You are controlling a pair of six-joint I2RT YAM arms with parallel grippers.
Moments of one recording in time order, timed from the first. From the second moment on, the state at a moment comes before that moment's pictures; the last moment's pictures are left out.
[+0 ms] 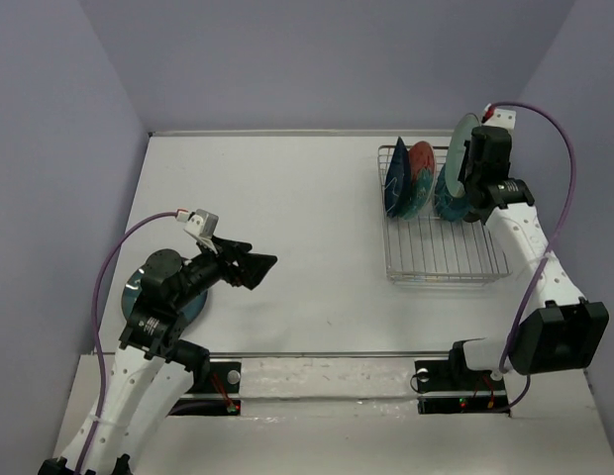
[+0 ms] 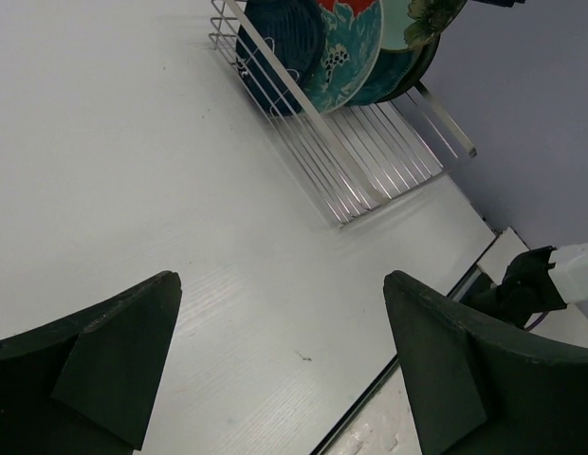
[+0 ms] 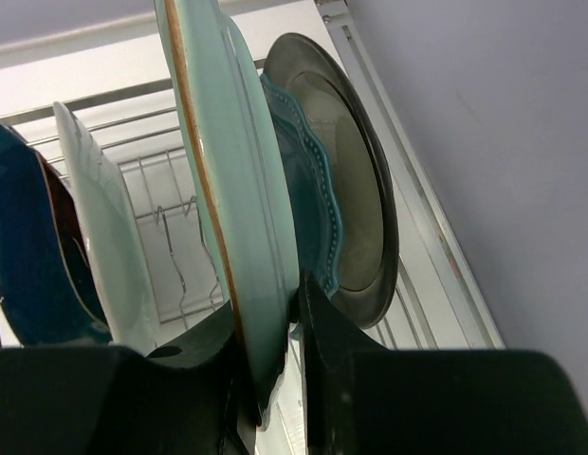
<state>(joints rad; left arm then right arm) -0.37 0.47 0.58 -0.22 0.43 -0.46 0.09 1.34 1.30 -0.42 0.49 0.11</state>
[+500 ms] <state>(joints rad) -0.37 0.47 0.58 -0.22 0.42 -0.46 0.06 1.53 1.26 -0.38 0.45 0.12</state>
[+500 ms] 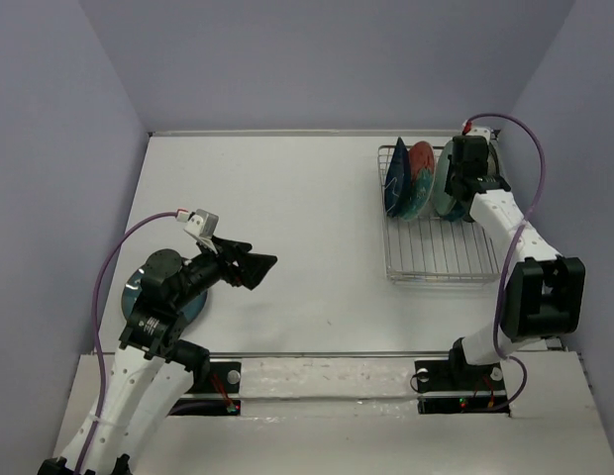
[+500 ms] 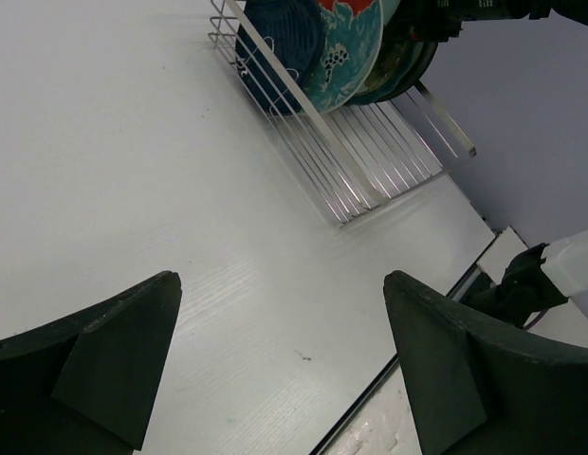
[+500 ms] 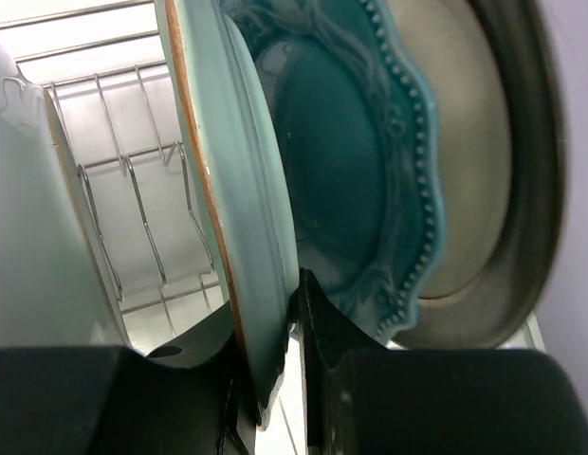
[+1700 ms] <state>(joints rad) -0.37 0.42 0.62 -0.25 0.30 -0.47 0.21 1.17 1.26 -0.29 0.13 0.40</state>
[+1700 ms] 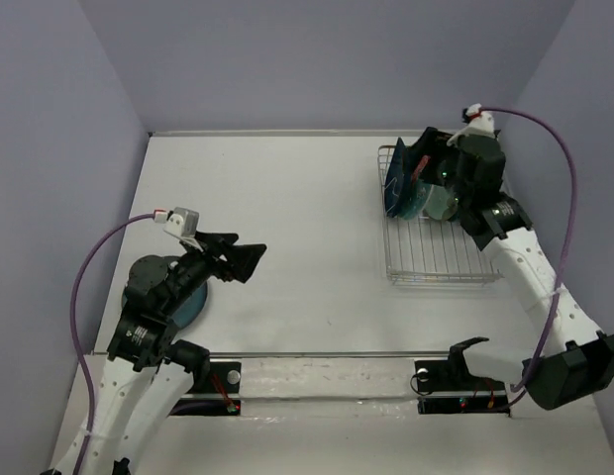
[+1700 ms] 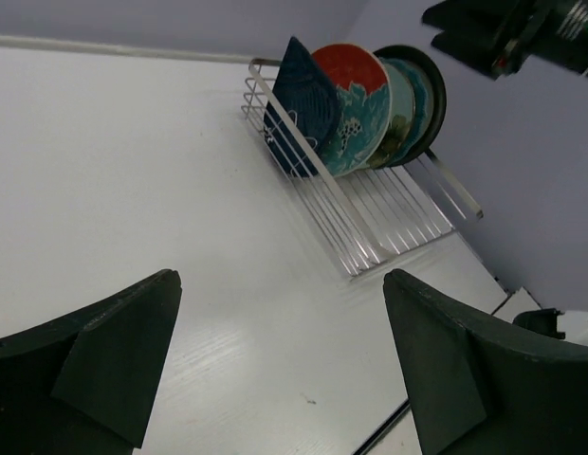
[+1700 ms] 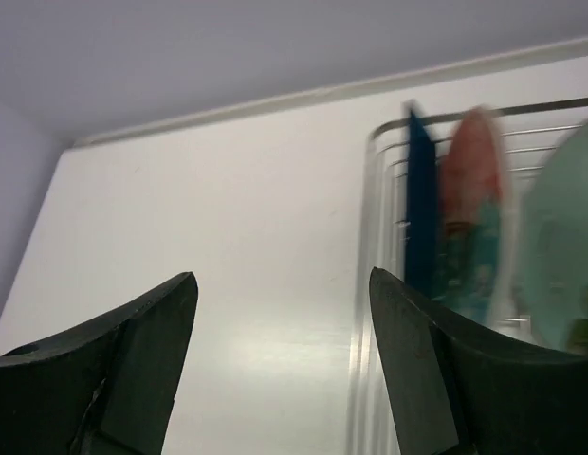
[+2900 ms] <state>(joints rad) -0.37 0.37 1.01 -0.22 0.06 -0.44 1.04 2.52 1.91 0.16 -0.35 1.00</state>
